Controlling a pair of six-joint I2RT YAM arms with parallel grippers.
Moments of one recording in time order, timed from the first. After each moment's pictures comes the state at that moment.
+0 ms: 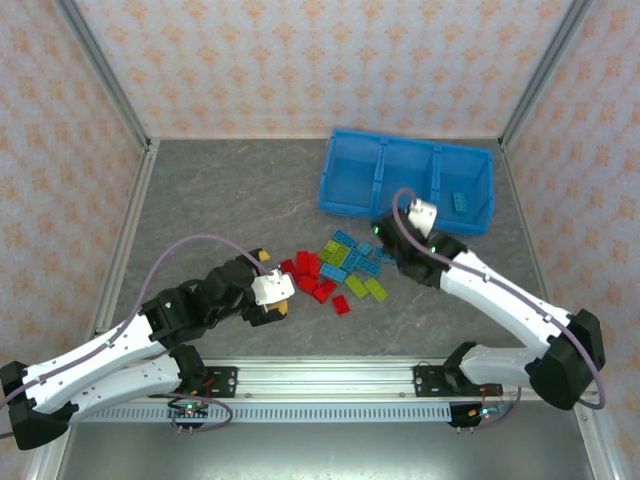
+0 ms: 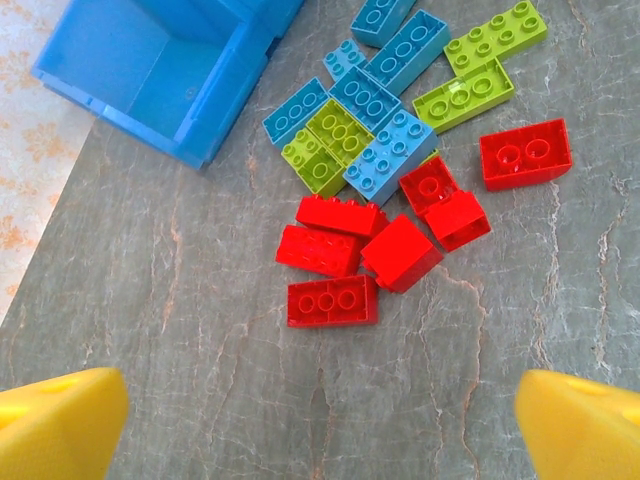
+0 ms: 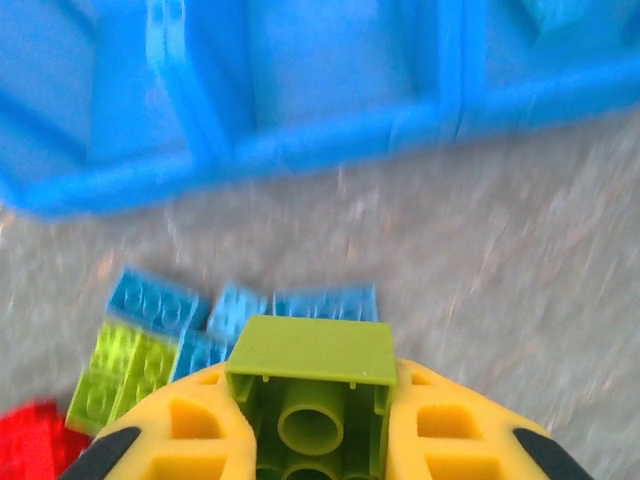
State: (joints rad) left arm -0.92 0.75 0.72 -0.65 -0.24 0.48; right arm 0.65 1.24 1.04 -0.77 0.55 0.86
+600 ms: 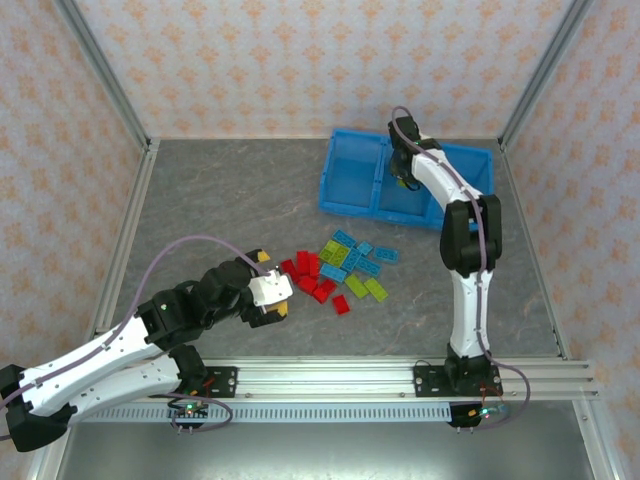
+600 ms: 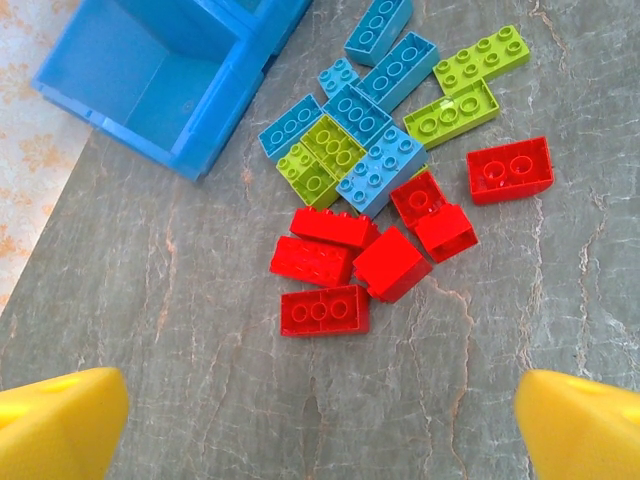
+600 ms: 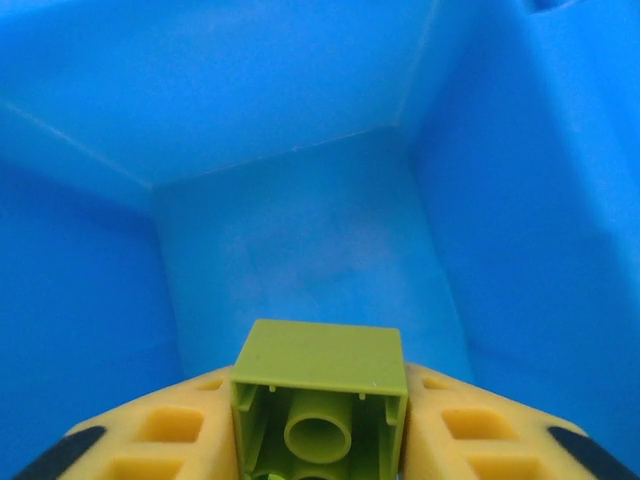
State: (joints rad) left arm -0.92 0.72 0.72 -0.66 -0.21 0.47; right arm 0.23 2.22 1.94 -0.78 0.31 0.59
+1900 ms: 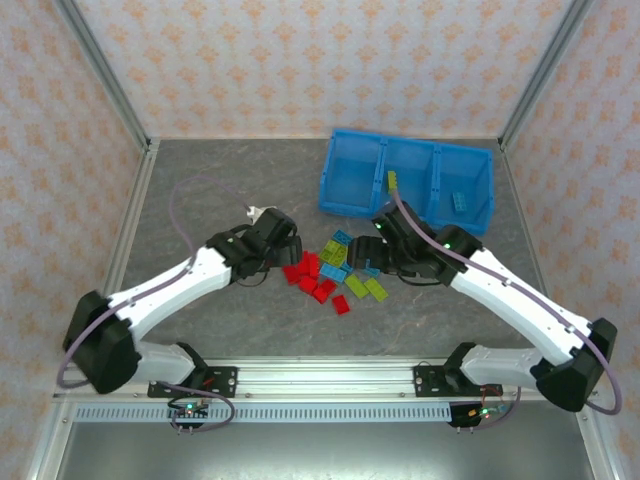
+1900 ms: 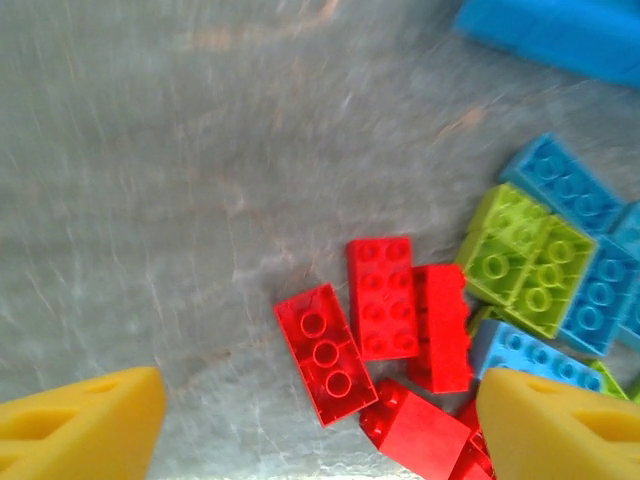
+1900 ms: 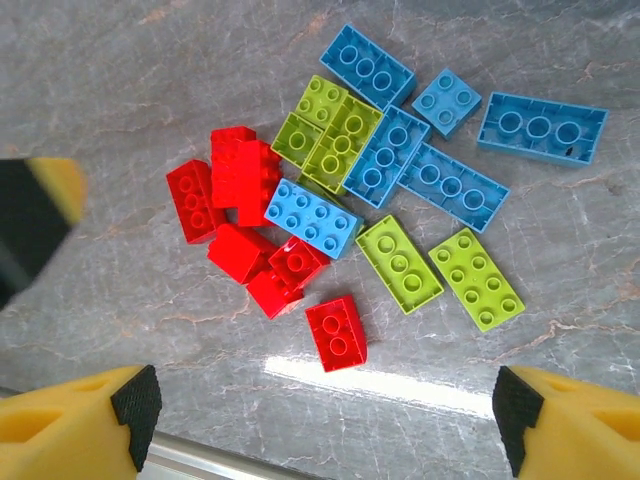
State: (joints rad) left arm -0.65 1.38 0.99 -0.66 -0.26 -0.77; right arm 0.78 1.15 1.18 -1.01 0.05 0.80
